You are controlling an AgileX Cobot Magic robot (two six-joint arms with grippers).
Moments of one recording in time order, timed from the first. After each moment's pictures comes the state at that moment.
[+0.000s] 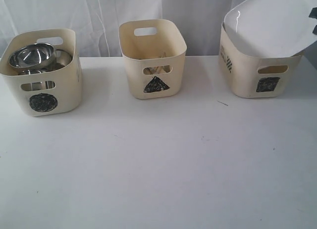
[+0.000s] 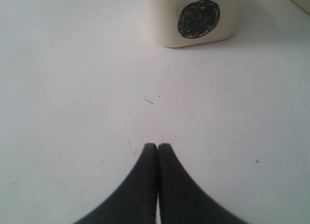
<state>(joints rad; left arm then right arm) 0.07 0.00 0.03 -0.10 0.42 0.15 -0.50 1.97 -1.51 1.27 0.45 -1.00</state>
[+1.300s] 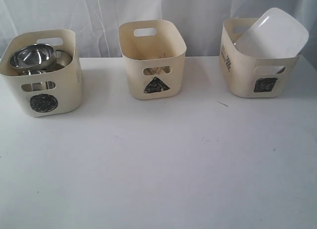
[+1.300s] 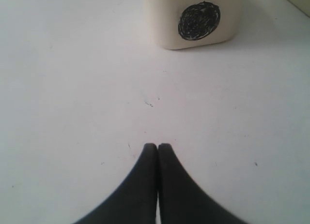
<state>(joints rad) 0.07 0.00 0.03 -0.10 0.41 0.15 -0.24 0.03 -0.37 0.61 0.58 -0.47</state>
